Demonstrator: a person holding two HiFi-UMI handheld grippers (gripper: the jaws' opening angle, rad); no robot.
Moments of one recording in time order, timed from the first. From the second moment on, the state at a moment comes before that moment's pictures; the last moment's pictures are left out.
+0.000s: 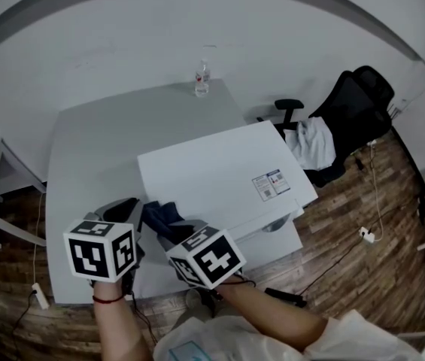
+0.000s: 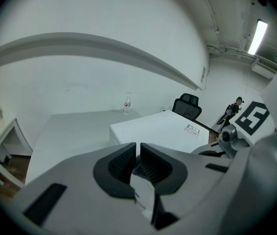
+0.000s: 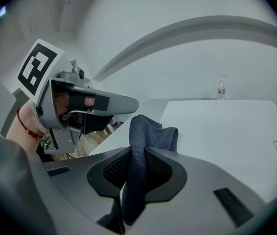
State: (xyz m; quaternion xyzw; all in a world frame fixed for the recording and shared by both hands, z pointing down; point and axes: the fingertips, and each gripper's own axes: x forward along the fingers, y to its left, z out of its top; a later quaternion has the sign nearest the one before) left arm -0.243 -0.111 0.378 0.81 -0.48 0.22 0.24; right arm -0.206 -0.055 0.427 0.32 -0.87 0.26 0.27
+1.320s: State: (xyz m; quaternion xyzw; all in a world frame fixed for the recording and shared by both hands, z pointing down) left arm 0.007 -0.119 0.375 0.90 -0.30 0.25 0.19; right arm 0.053 -0.096 0.374 0.26 -0.90 0.24 0.25
